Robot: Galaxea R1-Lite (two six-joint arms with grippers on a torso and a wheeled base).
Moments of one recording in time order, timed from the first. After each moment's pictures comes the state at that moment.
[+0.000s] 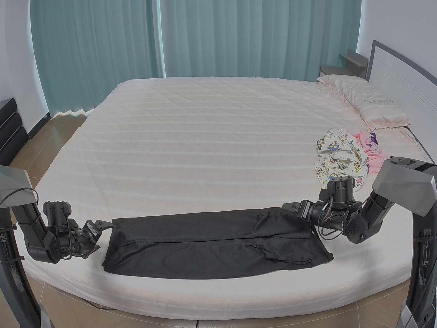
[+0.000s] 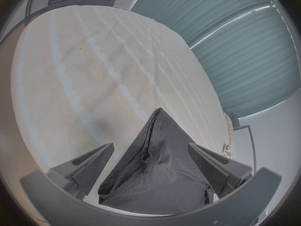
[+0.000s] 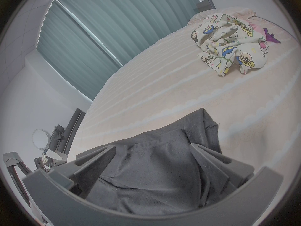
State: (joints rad) left arm 0.22 2.22 -0.47 -1.00 -0.35 -0.75; right arm 0.23 2.36 -0.88 -0.93 0.19 0.55
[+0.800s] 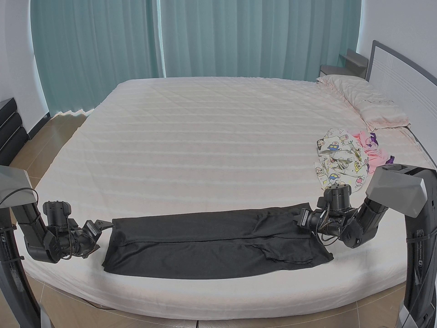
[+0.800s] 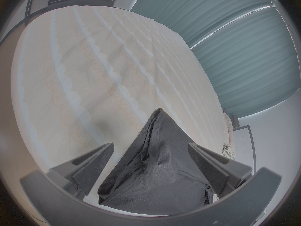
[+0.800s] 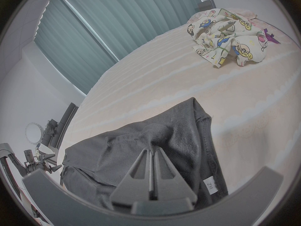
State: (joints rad) left arm 0.22 2.22 -0.47 -1.00 -0.34 -0.75; right arm 0.22 2.44 -0.89 -0.95 0.17 0.48
